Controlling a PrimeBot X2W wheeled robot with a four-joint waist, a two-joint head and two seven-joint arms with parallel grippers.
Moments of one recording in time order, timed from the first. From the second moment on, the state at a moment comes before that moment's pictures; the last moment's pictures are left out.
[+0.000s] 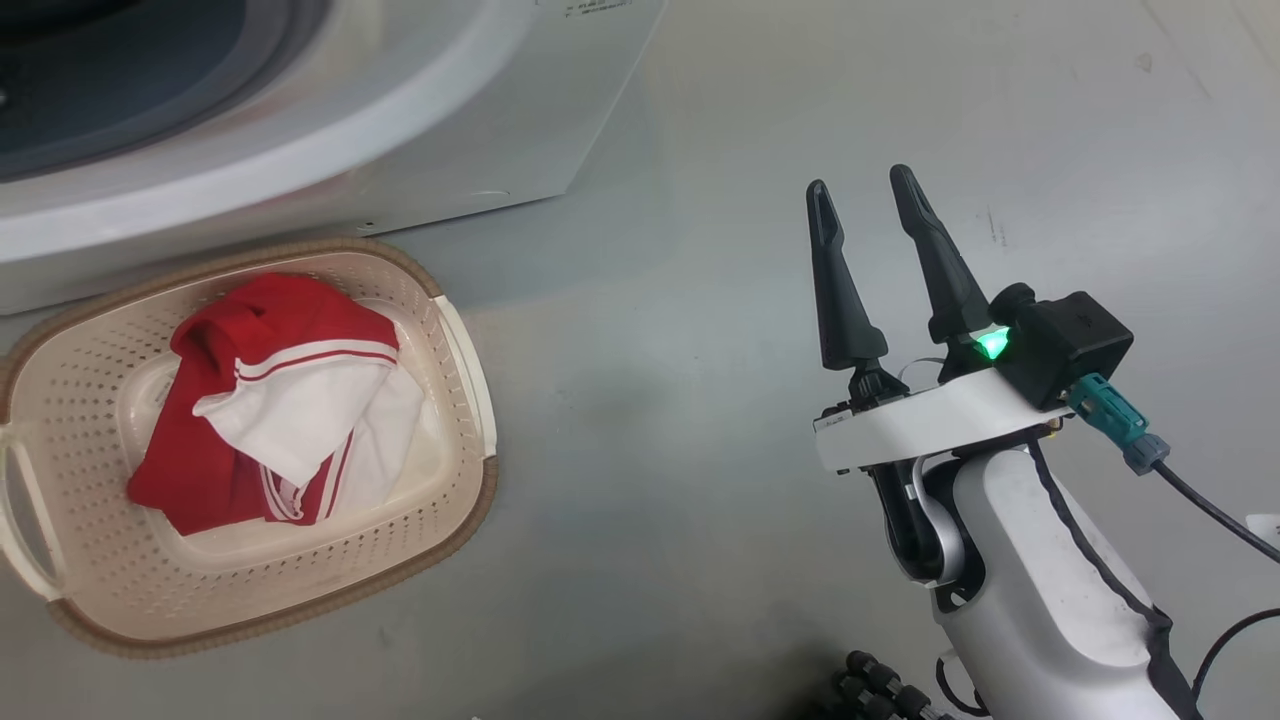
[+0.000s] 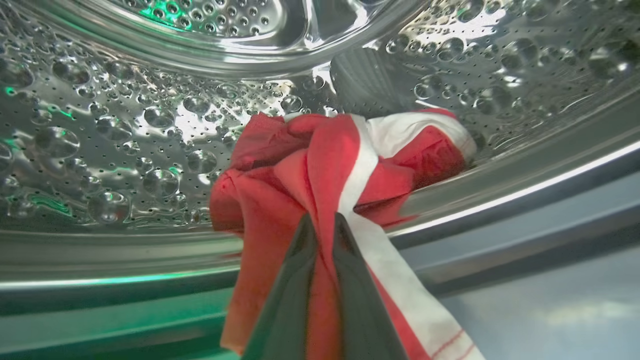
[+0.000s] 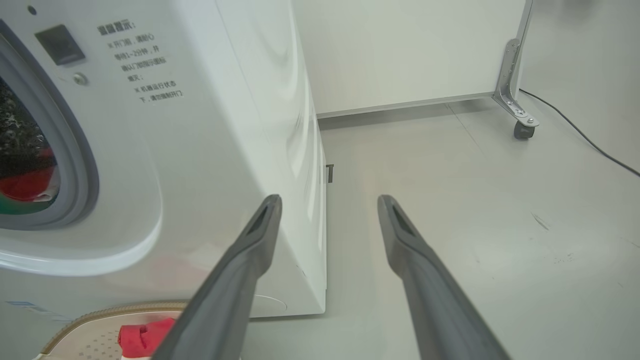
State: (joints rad) left arm -1.06 0.46 -0.25 0.72 -0.33 -0.04 0.30; right arm -0.38 -0.05 0.43 0.08 0.48 -0.07 -0.25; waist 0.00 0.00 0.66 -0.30
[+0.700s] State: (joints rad) left arm -0.88 0.29 -0.32 0.77 -0.36 -0.10 0.00; right arm -0.36 -0.05 0.36 0.15 0.42 -0.06 -0.25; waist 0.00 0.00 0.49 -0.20
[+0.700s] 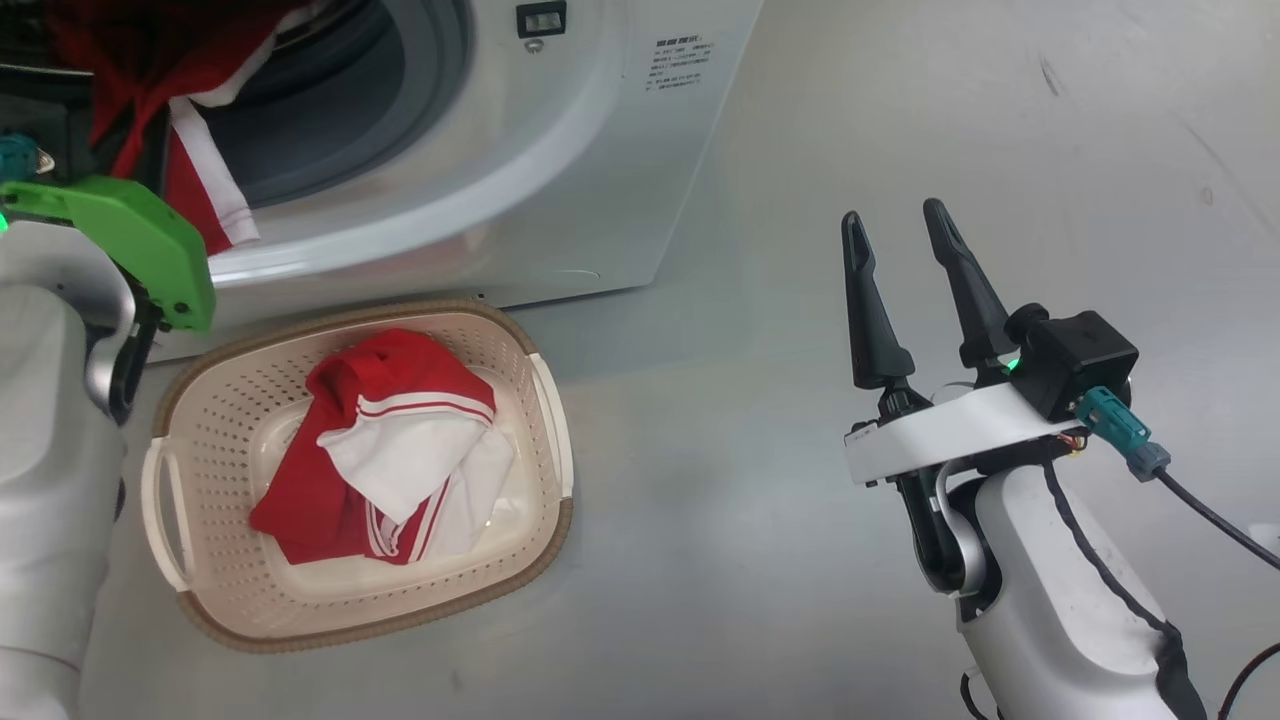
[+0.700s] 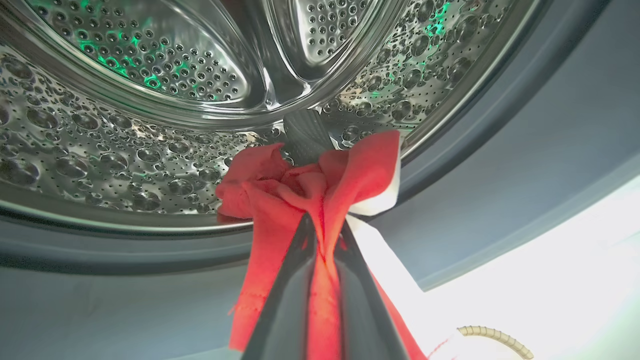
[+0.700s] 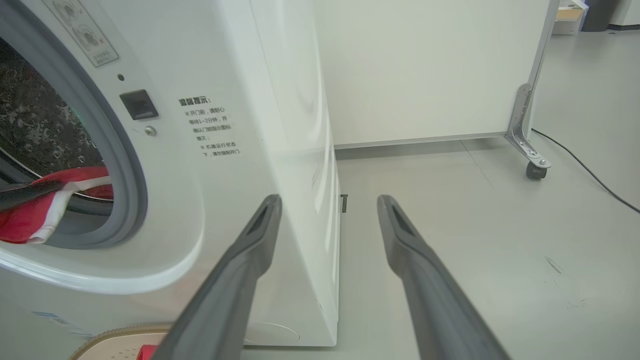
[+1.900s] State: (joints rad) left arm -0.54 0.23 -0.34 0.59 -0.47 -0.12 -0.24; right arm -0.19 -0.05 0.28 0.22 0.39 0.01 -0.25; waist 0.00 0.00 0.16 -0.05
